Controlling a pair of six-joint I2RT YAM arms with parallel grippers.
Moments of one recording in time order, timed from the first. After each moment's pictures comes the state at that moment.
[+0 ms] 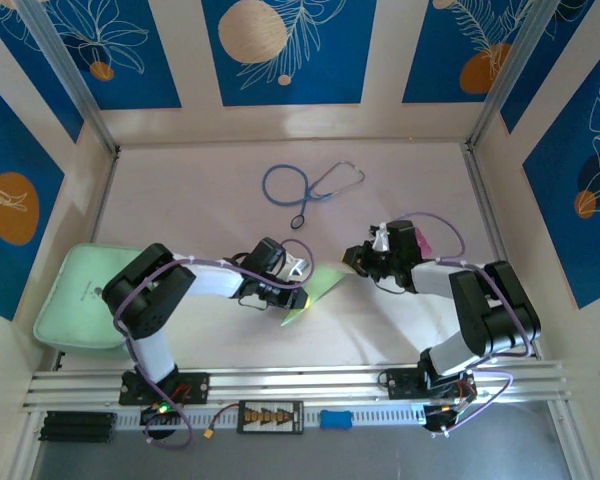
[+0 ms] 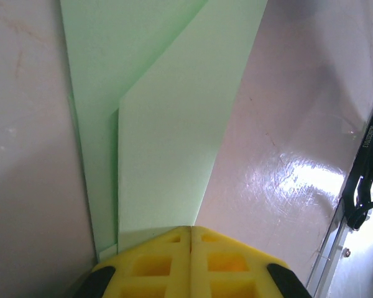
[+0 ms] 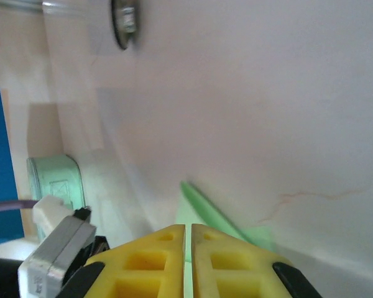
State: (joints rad) left arm -0.75 1.78 0.77 0.02 0.64 -0.49; right arm 0.27 1.50 0.51 0.24 -0.64 0.87
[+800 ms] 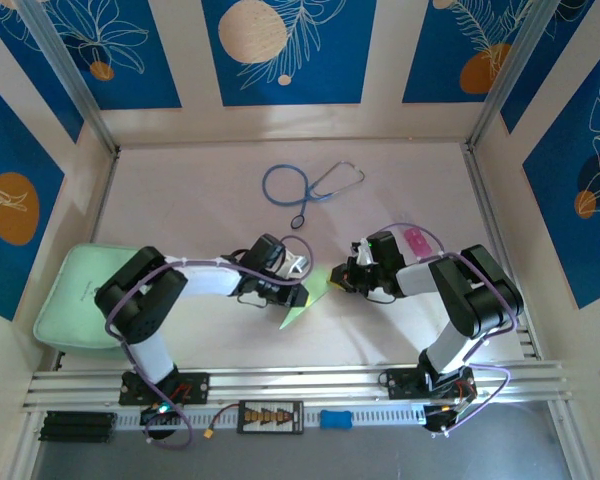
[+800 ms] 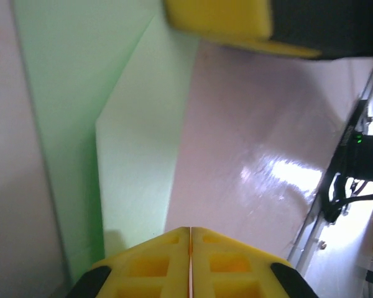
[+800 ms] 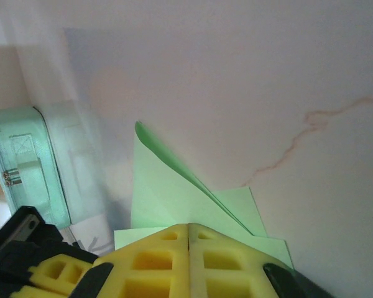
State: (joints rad) left arm -0.75 1.74 0.81 -0.04 0.66 -0.52; right arm 0.37 1.65 0.49 0.28 -0.67 0.87
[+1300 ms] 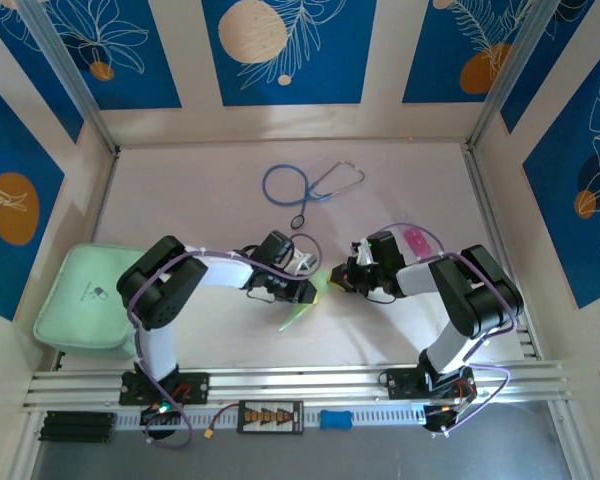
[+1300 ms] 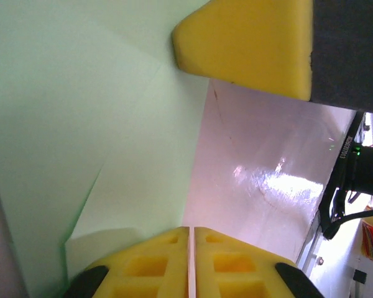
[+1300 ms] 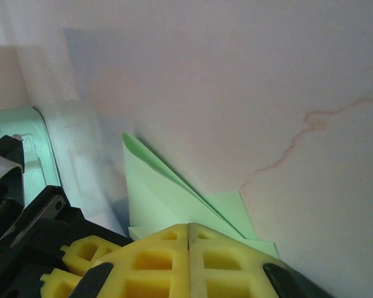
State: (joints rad) left arm -0.75 1.88 0.89 -0.02 0.71 -0.53; right arm 0.37 1.65 0.49 0.28 -0.67 0.87
